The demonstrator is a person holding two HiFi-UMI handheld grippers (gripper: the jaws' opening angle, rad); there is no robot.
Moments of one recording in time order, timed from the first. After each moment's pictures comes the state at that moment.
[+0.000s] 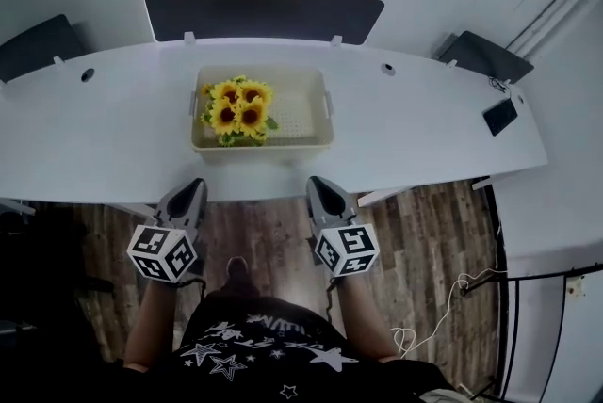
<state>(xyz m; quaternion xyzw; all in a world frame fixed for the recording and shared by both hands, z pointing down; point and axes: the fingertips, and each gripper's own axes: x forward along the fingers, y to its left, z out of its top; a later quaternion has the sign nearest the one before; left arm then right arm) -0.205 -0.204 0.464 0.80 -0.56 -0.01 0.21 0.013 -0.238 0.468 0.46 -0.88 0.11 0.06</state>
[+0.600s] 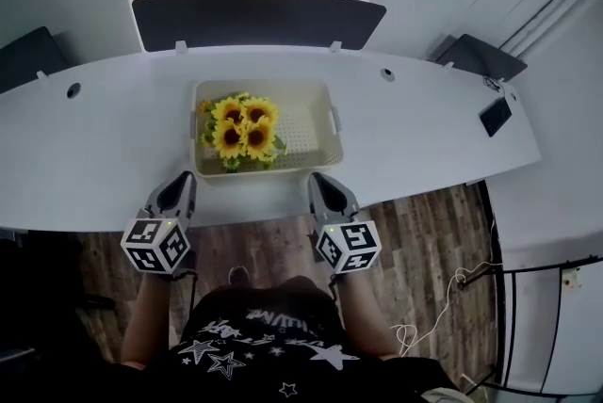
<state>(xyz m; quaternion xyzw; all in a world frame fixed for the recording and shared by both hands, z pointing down) -0.264 -0.278 0.480 0.79 -0.57 0.01 0.23 -0.015 -0.295 0.469 0.49 -0.86 0.11 0.06</state>
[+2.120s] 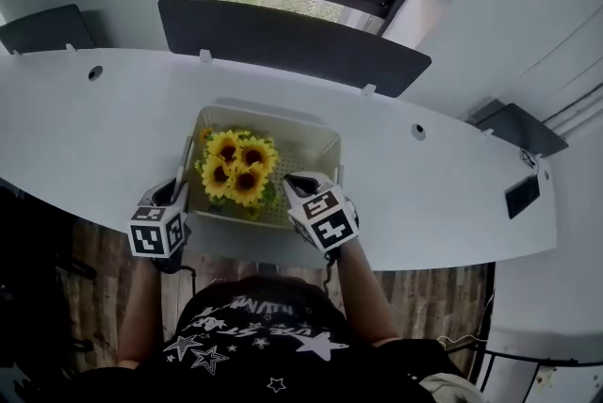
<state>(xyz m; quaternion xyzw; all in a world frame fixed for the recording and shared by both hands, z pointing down) -0.272 -0.342 0.544 0.66 -0.67 0.14 0.30 -0.070 -0.418 0.509 0.22 -0.90 0.06 0.36</state>
